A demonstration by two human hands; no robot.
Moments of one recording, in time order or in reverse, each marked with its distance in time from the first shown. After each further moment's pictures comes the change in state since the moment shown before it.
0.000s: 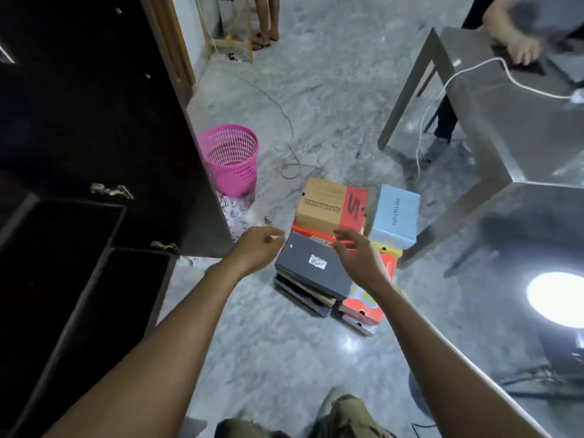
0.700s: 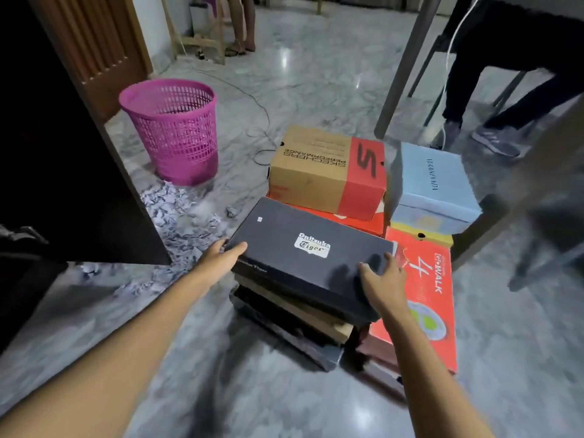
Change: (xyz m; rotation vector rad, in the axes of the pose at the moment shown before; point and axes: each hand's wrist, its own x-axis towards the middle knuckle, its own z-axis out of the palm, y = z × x) left_hand 0.318 -0.366 0.267 -0.258 0.167 -0.257; right_hand 0.153 0.436 0.212 0.149 0.323 0.294
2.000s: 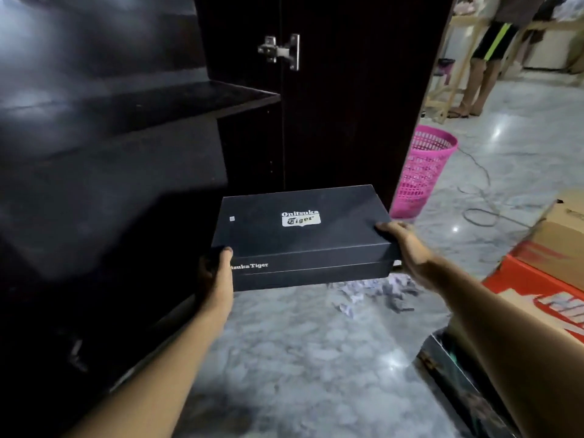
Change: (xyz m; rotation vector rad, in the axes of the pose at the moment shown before) left_hand -0.138 -0.238 -0.238 -0.727 1.111 0.068; right_hand -0.116 -0.162 0.298 0.206 -0.961 -0.299
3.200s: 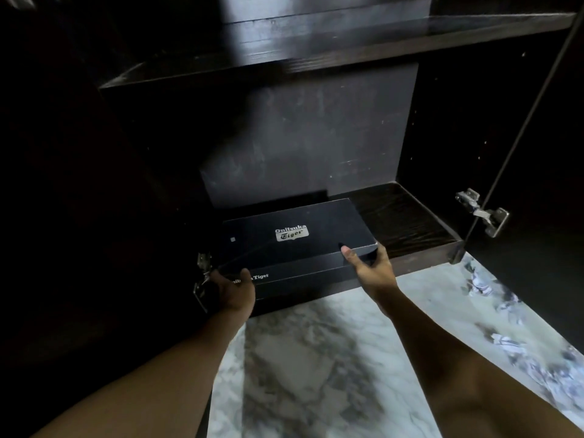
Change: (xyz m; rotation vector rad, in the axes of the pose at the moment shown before) left_hand 0.107 -0.115 -0.148 0.321 0.633 -0.223; right_hand 0.112 0.128 0.338 0.044 -0.506 -0.118
